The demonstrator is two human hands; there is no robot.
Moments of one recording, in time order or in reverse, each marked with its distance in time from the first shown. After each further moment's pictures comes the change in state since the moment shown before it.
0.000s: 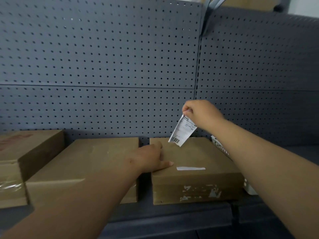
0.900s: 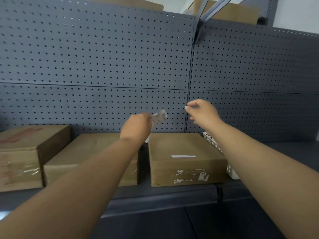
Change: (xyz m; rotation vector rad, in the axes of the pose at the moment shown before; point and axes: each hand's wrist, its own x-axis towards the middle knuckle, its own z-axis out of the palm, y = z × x) left_hand -0.032 0.002 -0.046 -0.146 0.627 -0.032; right_hand -0.058 -0.024 -0.030 0.552 0.062 0.329
